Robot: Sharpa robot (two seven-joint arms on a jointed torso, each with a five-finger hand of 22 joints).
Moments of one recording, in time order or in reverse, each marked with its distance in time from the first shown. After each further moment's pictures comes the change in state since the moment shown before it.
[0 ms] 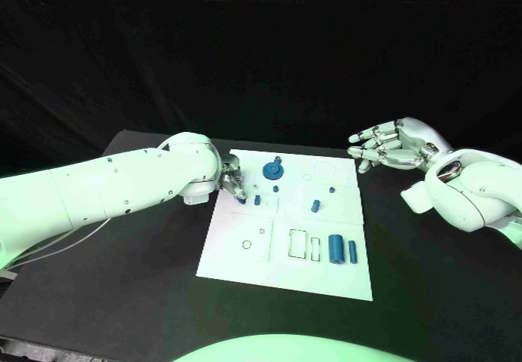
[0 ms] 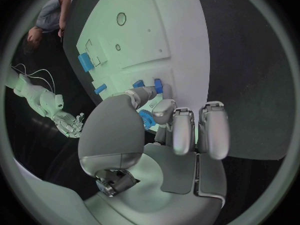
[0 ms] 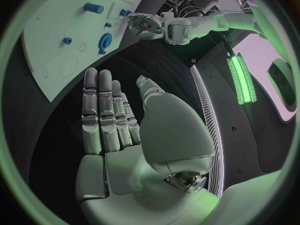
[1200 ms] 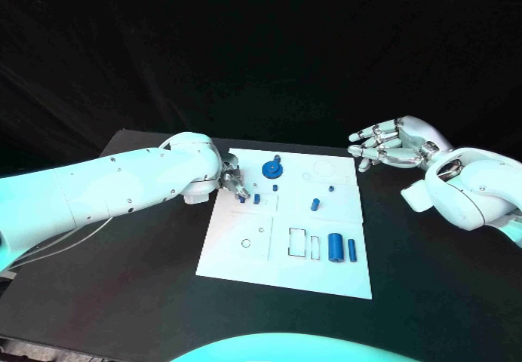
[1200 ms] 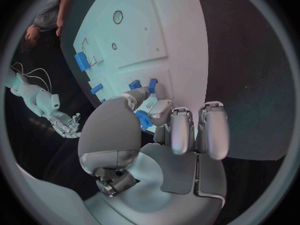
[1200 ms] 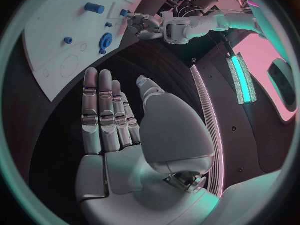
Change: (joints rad) left arm -0.003 0.016 -0.003 -0.022 0.000 -0.003 -0.022; left_hand -0.114 -0.001 -0.171 0.025 -0.008 0.065 -0.061 0.016 0.089 0.022 -0.022 0.000 0.019 0.000 -0.016 0.000 0.000 0.000 0.000 -0.007 0.000 0.000; right arm 0.000 -0.003 0.000 0.000 0.000 0.000 0.000; right_hand 0.000 0.000 0.000 0.000 0.000 0.000 0.000 0.000 -0.001 0.000 0.000 0.000 -0.001 0.000 0.000 0.000 0.000 0.000 0.000 0.000 0.000 -0.002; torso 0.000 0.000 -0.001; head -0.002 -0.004
